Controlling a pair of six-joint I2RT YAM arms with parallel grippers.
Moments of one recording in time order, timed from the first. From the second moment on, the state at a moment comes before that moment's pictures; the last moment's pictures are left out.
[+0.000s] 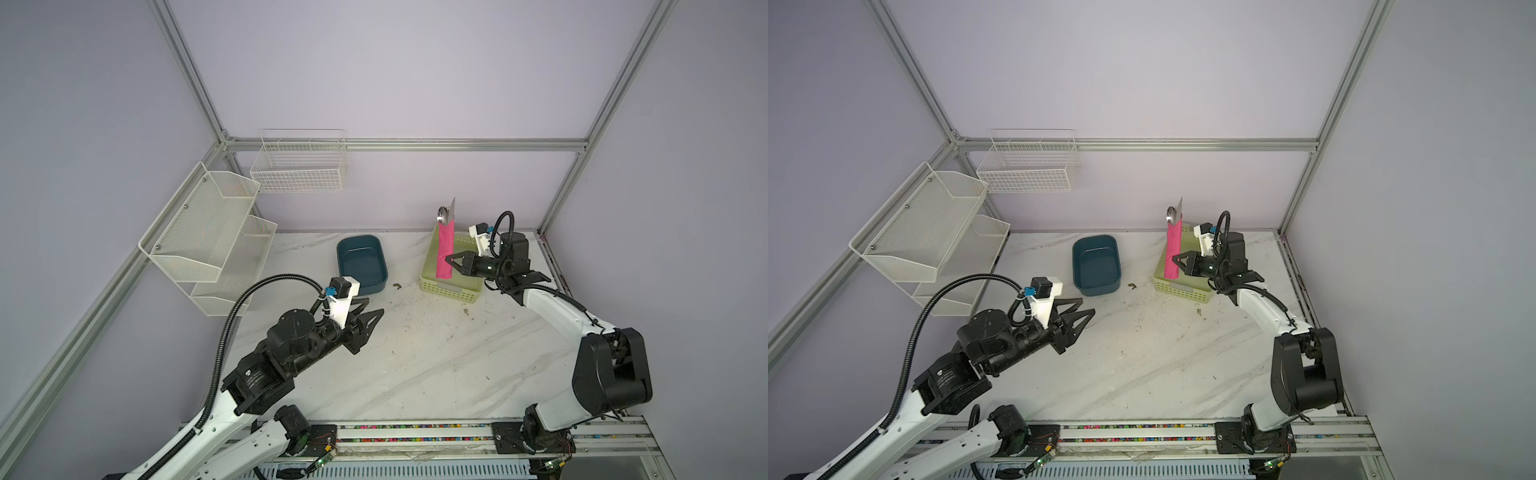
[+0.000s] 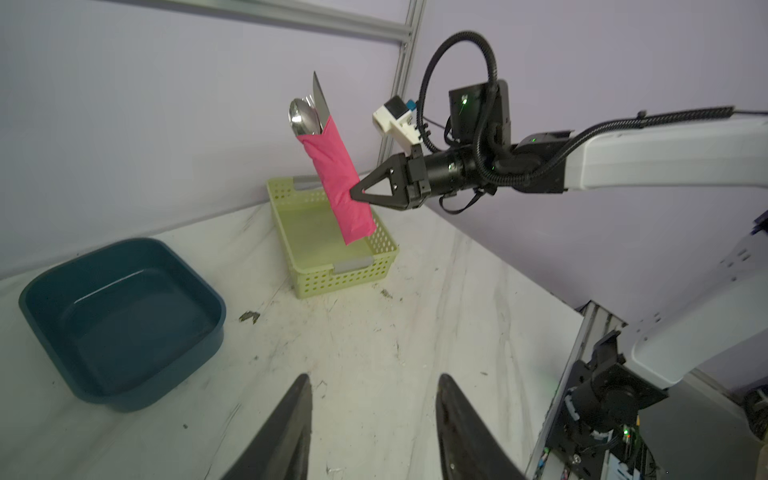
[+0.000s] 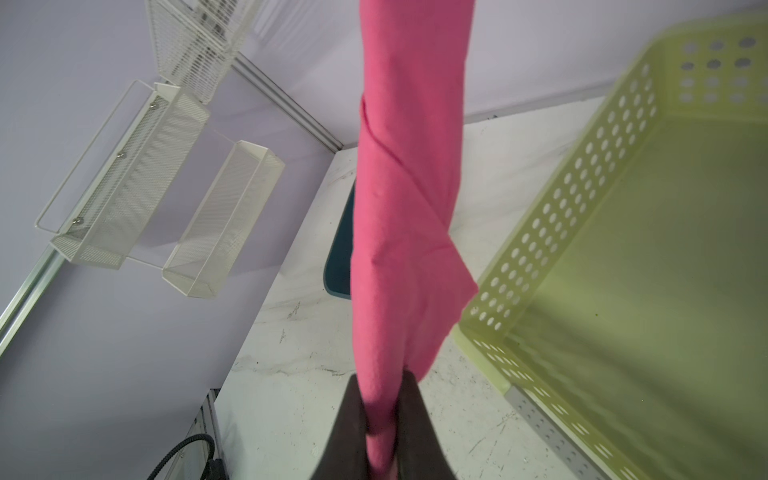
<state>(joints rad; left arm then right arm) -0.76 0.73 0.91 -0.45 0.01 -0.18 0.20 1.59 1.10 0.02 -0.71 0.51</state>
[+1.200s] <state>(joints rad) -0.57 0.81 0.83 -0.47 0.00 0.03 0.13 2.23 1.48 0.14 -0.81 0.86</state>
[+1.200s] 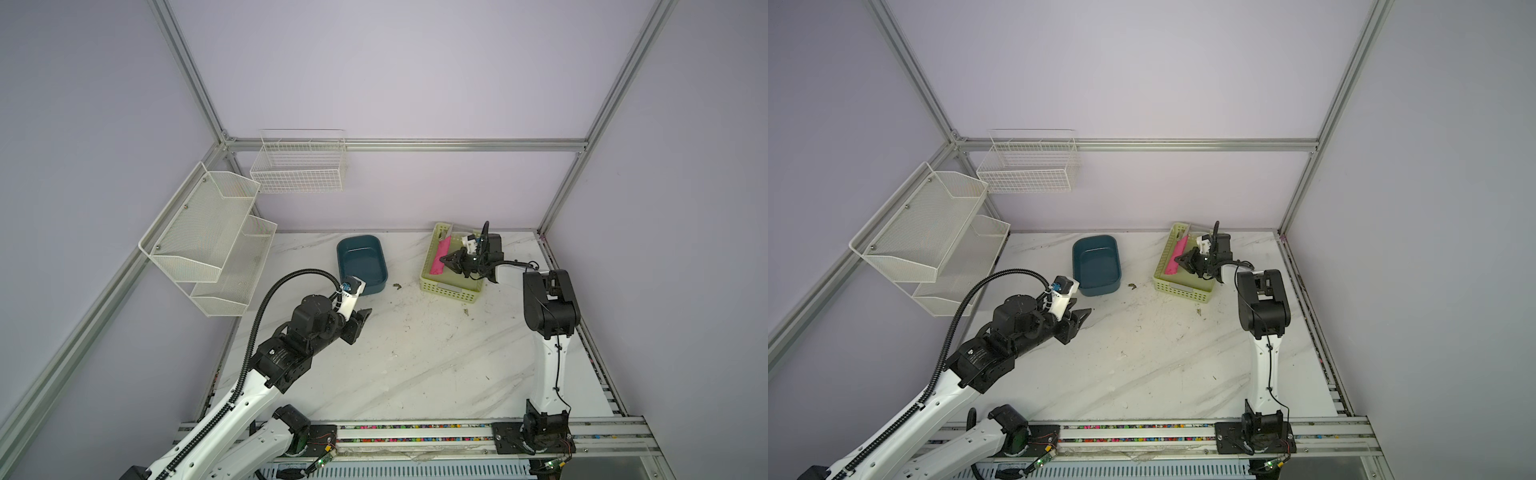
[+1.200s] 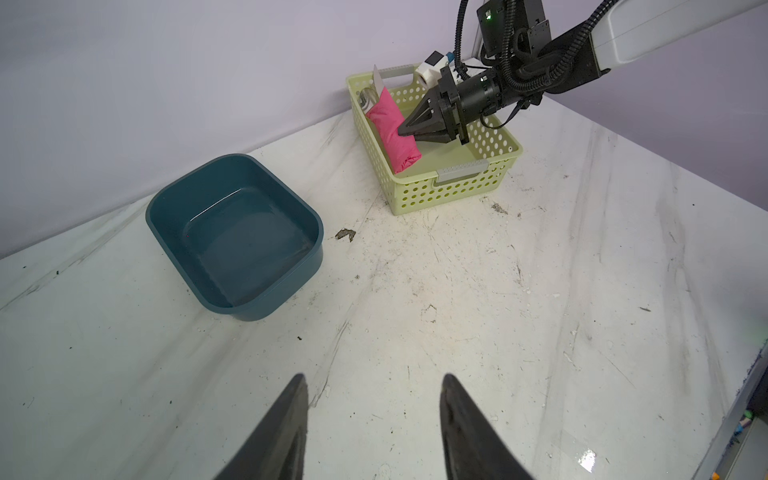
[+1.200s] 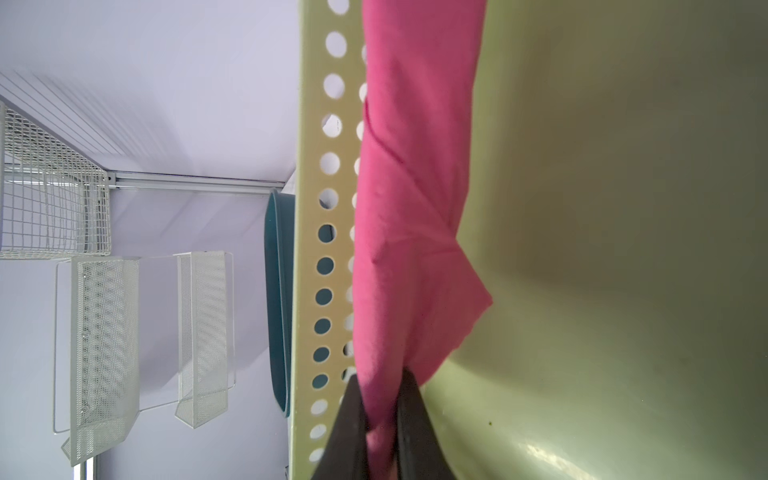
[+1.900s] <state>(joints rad) -0.56 0.82 0.83 -0.46 0.04 0.03 0.13 2.26 1.48 0.14 -0.86 0.86</state>
